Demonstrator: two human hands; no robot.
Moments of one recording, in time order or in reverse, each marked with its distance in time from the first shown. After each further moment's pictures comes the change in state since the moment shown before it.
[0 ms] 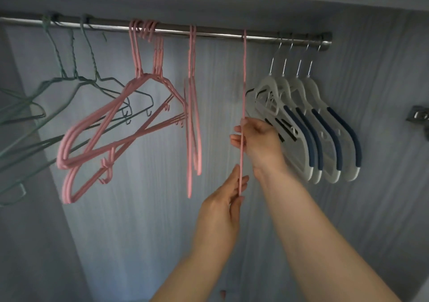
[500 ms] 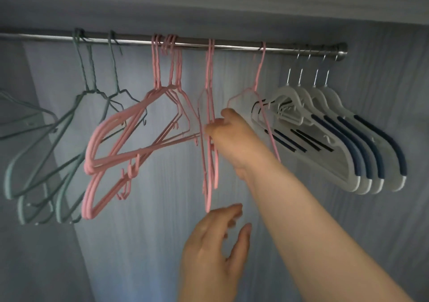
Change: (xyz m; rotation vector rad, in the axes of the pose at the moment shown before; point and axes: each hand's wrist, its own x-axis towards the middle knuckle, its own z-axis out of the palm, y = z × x) left_hand -0.032 0.008 -0.056 0.237 0.206 0.190; right_hand -0.036 -0.052 0.066 -0.369 -0.326 -0.041
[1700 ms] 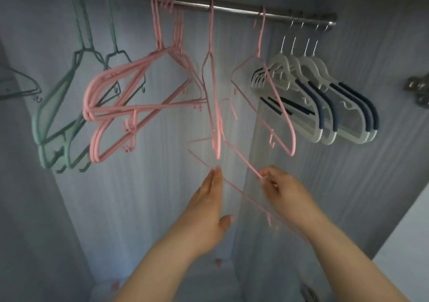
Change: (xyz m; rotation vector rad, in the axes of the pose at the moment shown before) left_hand -0.015 -0.033 -0.031 0.092 -0.784 -0.169; right_hand -0.099 0.148 -0.026 -0.548 0.128 0.043
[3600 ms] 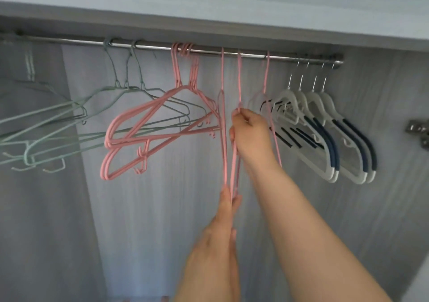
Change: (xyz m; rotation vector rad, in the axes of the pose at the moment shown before) left_hand -0.006 0.060 0.012 -0.069 0.660 -0.046; right_hand 0.086 -0.124 -0.040 0.747 0.204 -0.142
